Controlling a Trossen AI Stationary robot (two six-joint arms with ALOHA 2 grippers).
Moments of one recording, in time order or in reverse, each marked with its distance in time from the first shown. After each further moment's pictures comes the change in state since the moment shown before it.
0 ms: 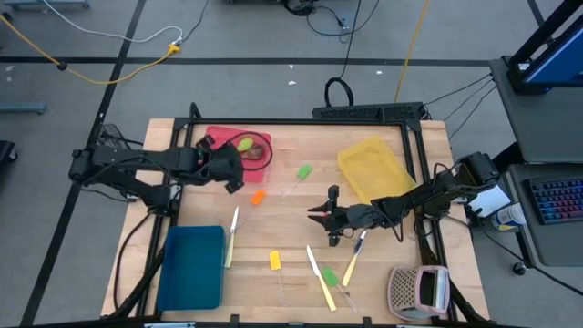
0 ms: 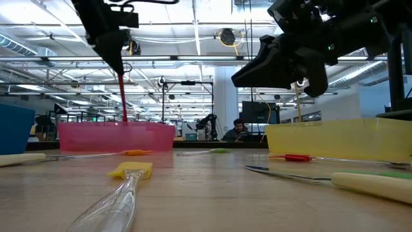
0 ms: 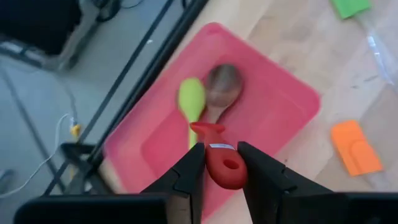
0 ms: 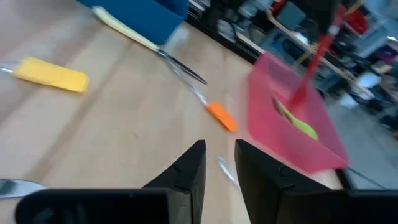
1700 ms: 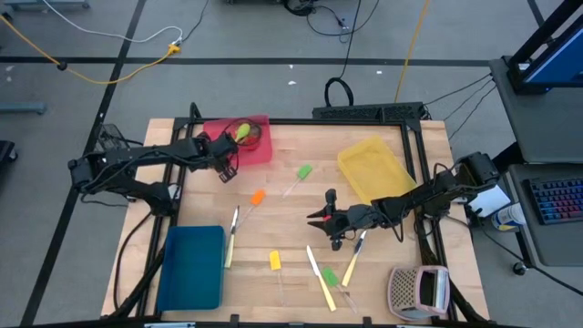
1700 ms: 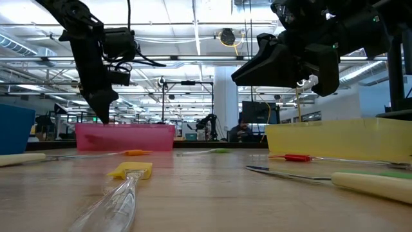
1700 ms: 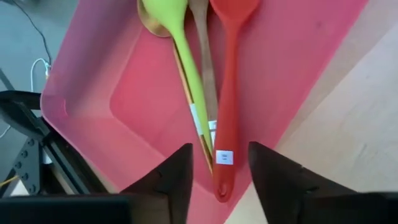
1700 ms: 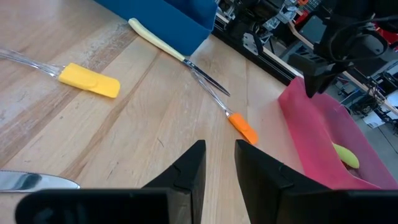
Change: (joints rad) left arm 0.428 0.007 -0.344 0.327 0.223 0.282; right arm 0.000 0.000 0.000 0.000 -0.093 -0.029
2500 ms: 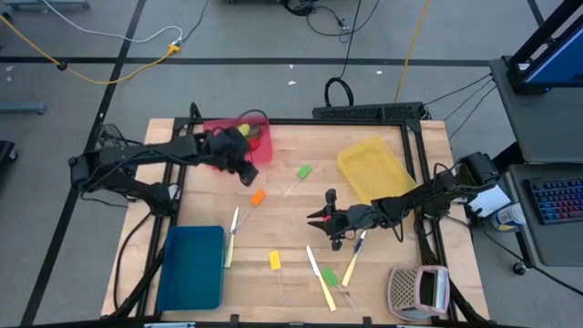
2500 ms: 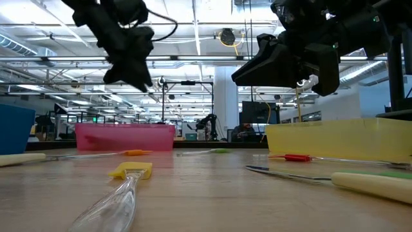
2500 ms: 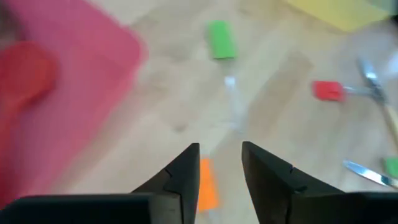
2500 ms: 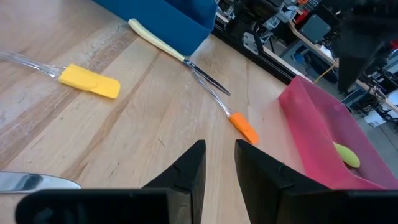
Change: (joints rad) left arm -0.134 -0.006 0.181 0.152 0.516 -0.391; right arm 0.000 0.000 0.000 -0.001 -0.001 0.009
